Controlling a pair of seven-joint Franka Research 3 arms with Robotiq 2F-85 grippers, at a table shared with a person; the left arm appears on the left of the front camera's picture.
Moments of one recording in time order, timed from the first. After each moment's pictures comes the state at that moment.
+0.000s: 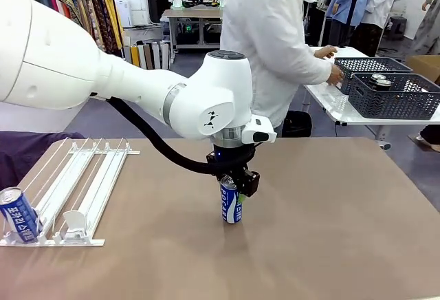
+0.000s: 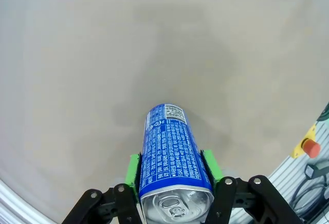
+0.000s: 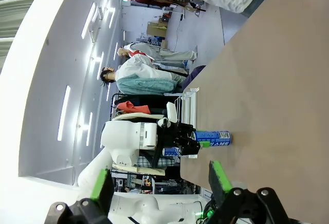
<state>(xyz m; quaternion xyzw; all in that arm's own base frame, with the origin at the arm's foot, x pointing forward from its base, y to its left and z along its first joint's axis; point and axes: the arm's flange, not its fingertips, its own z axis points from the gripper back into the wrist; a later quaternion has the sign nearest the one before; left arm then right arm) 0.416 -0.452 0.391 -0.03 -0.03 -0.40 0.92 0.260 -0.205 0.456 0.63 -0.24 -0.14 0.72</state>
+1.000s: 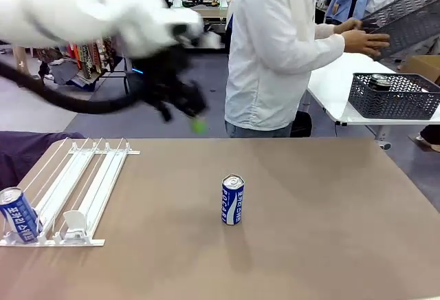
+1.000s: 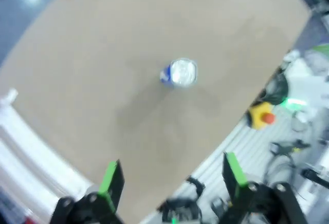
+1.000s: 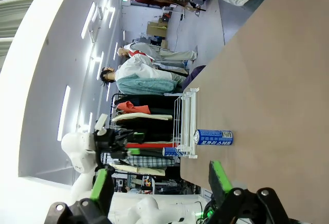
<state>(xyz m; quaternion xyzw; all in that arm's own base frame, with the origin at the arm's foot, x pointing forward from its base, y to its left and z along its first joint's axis) 0.376 -0.284 0.598 -0.14 -0.11 -0.36 0.92 0.259 -0.205 0.456 0.63 -0.24 -0.14 0.72</state>
